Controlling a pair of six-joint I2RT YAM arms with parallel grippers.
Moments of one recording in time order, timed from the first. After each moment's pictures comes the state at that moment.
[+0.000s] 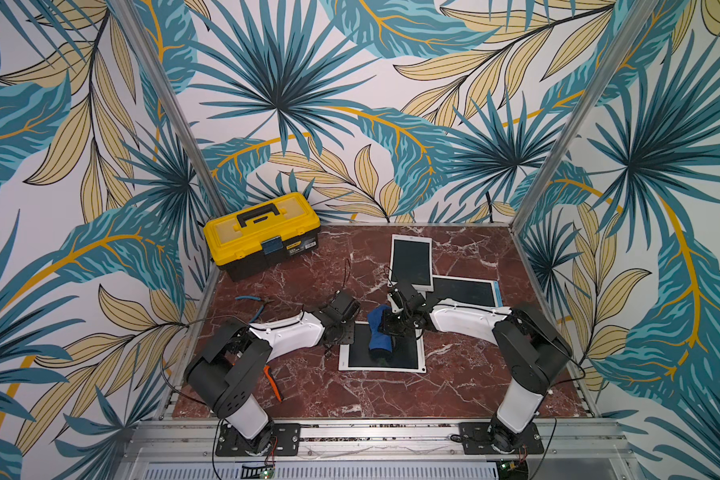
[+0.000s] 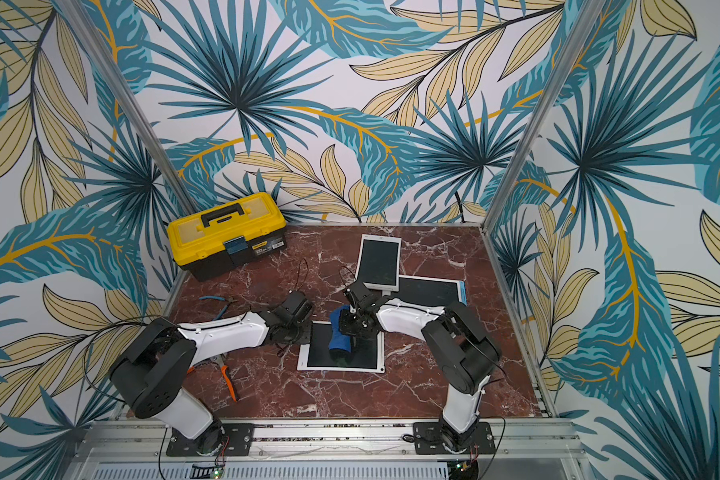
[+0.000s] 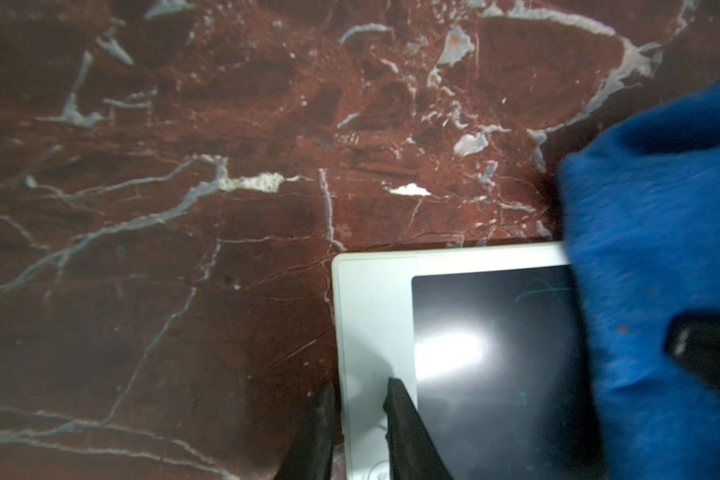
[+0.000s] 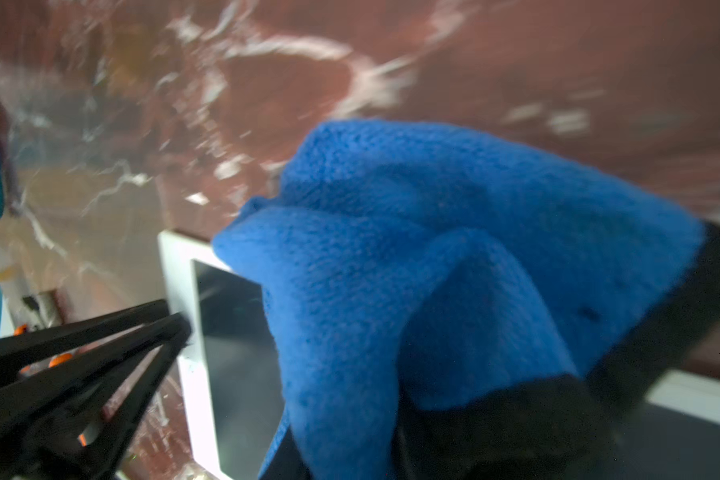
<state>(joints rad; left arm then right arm) -0.67 1.63 0.84 -0.39 -0.09 -0.61 0.69 1.81 1.04 -0.30 -0.21 0.77</state>
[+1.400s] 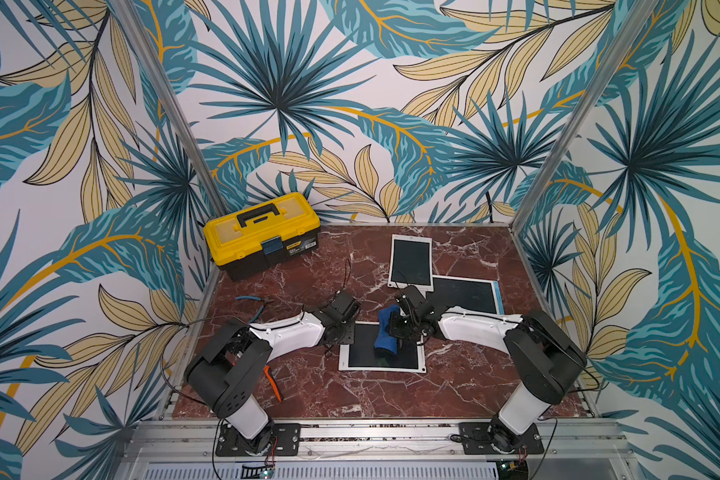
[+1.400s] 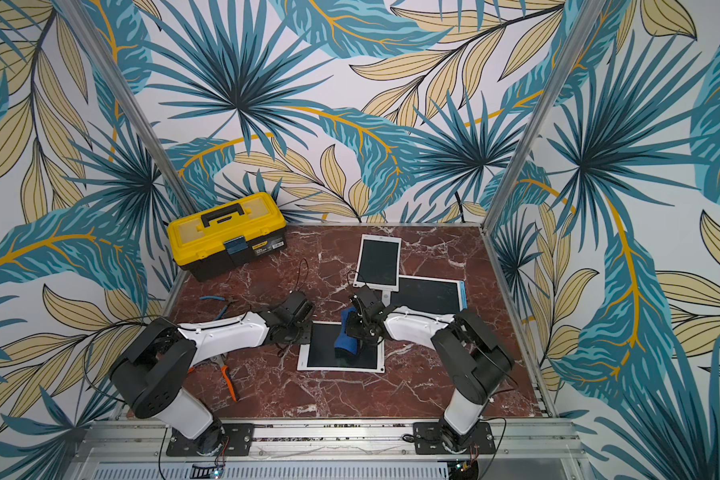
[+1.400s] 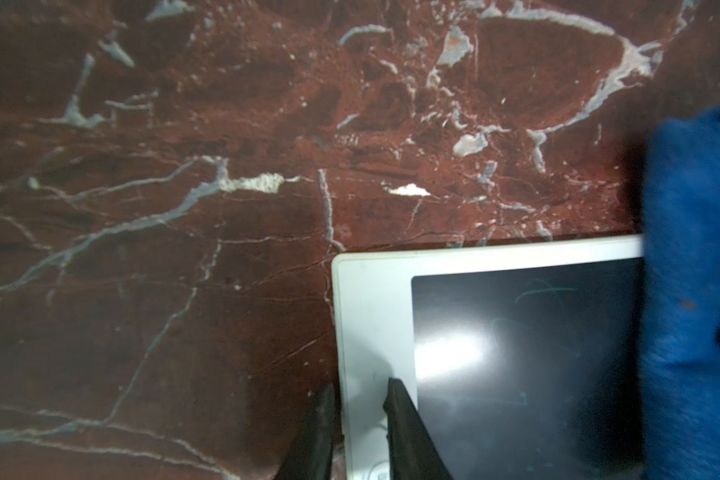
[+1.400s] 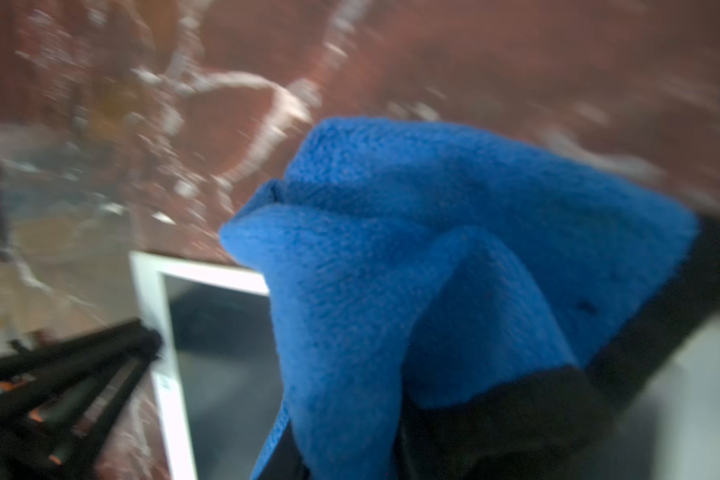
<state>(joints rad) -0.67 1.62 0.83 -0.39 -0.10 -0.61 0.66 1.74 0.92 -0.20 -0.12 0.85</state>
